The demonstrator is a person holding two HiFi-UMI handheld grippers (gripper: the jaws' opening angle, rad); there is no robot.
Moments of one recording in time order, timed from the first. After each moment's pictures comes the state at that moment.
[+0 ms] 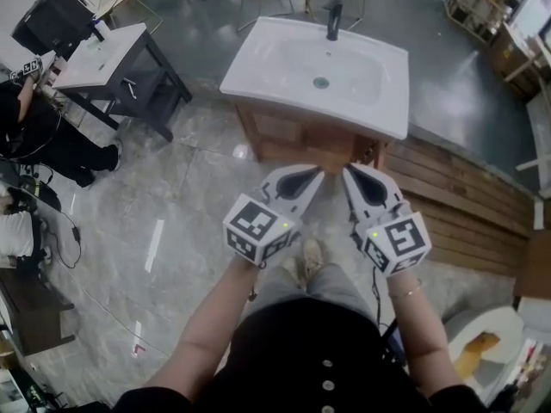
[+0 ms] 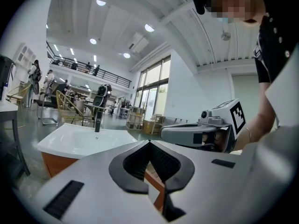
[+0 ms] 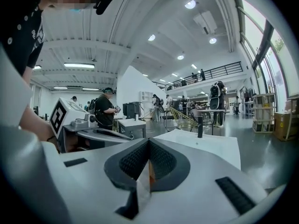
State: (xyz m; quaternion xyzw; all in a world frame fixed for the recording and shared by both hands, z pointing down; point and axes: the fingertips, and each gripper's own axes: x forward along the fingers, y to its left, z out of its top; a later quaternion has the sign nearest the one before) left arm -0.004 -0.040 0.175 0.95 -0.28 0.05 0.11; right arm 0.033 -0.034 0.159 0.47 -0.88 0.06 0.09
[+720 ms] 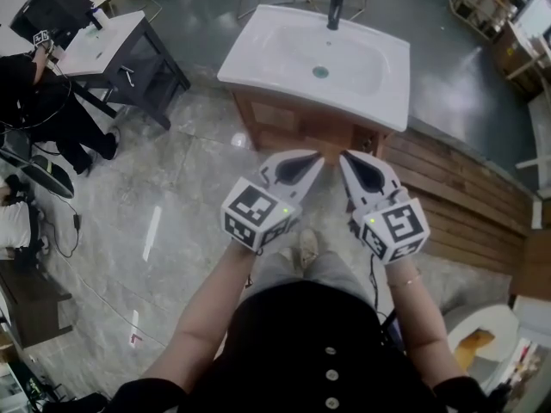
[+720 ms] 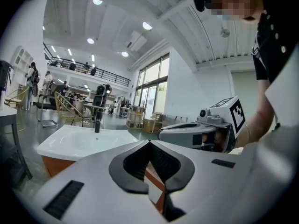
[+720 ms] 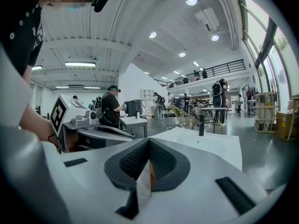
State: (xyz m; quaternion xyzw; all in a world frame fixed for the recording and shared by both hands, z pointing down) left arm 0.003 -0.046 0.177 0.95 -0.27 0.07 0.10; right arm 0.034 -0.041 0.164 0.45 -0.88 0.07 0.10
